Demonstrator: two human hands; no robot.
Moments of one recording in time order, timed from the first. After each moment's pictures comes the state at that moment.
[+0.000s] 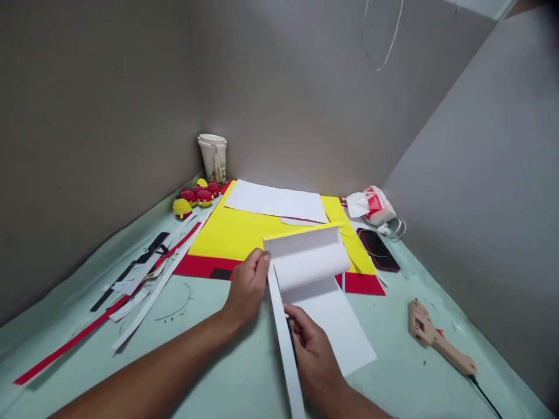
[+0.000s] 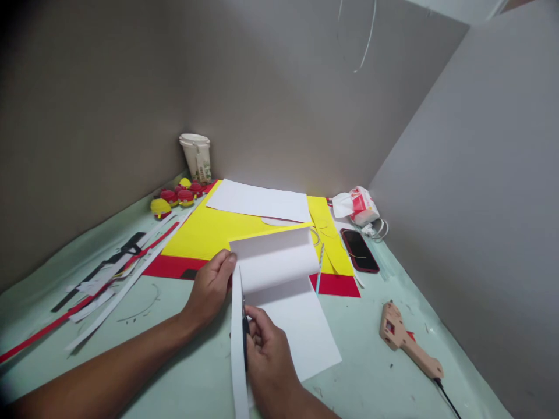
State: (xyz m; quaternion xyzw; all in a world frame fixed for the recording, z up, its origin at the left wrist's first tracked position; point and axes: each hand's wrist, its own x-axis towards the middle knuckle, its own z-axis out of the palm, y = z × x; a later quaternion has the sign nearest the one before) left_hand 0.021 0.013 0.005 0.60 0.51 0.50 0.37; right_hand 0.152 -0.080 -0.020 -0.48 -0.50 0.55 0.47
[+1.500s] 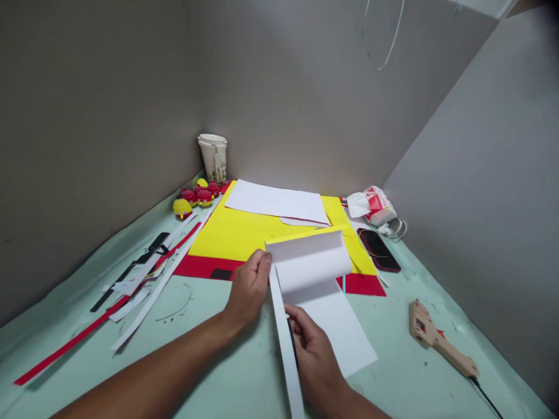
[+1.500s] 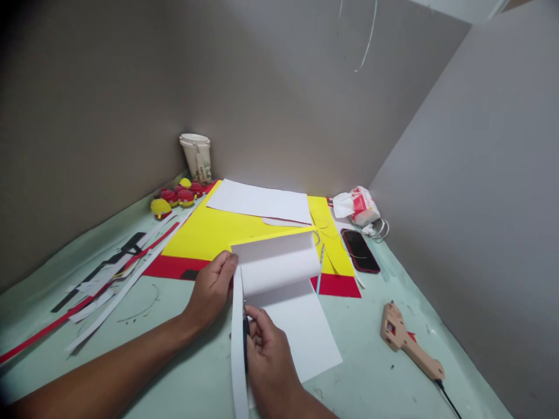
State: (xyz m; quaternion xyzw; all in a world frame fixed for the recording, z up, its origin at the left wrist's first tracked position) left_hand 0.022 0.010 0.007 0.61 0.51 0.49 0.35; right_hand 0.153 -0.080 -0.021 -0.49 -0.49 0.55 0.46
